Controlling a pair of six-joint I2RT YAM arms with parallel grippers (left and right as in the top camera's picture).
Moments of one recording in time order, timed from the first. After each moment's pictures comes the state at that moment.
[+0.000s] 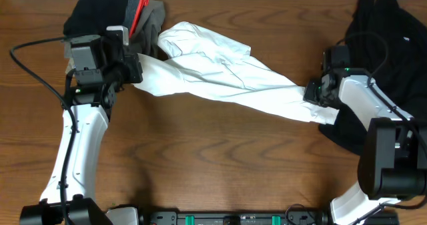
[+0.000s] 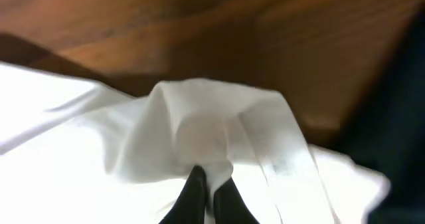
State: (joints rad) left arm 0.11 1.42 1.06 -0.37 0.30 -0.04; right arm -0.01 1.80 1.14 -0.68 0.01 0.36
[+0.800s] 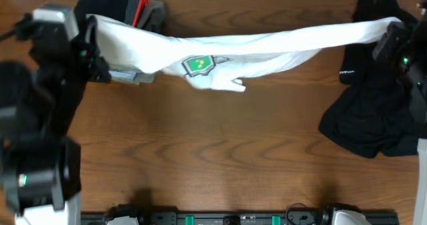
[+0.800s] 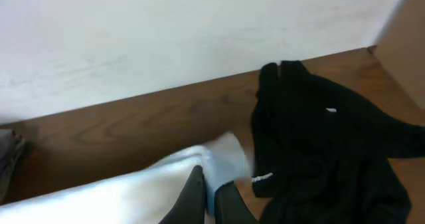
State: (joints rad) left arm 0.12 0.98 1.38 -0.47 0.30 -0.05; right arm -0.14 1.25 1.62 -0.86 -0.02 0.18
